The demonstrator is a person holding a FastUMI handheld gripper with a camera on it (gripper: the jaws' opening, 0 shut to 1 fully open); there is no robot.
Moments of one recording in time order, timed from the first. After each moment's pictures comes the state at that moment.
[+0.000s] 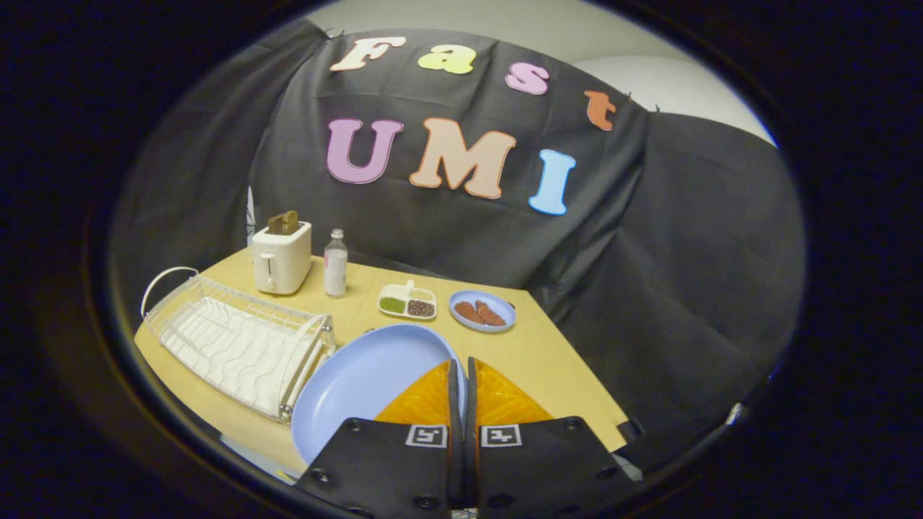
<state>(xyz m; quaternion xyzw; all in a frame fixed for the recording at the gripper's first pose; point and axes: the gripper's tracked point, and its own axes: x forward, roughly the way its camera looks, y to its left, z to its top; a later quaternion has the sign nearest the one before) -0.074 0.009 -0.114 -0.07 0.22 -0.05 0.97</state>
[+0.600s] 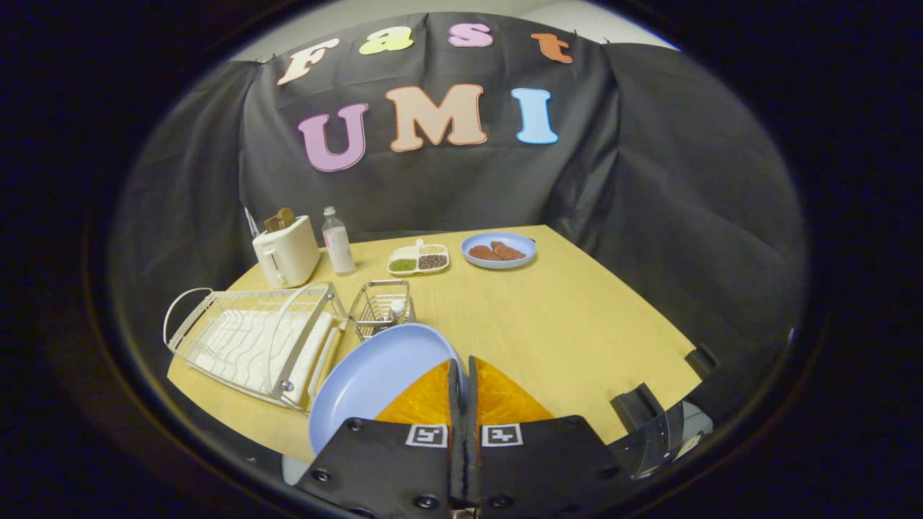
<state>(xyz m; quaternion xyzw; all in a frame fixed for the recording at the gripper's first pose) -0.091 -0.012 -0.211 0.04 0.29 -0.02 0.96</state>
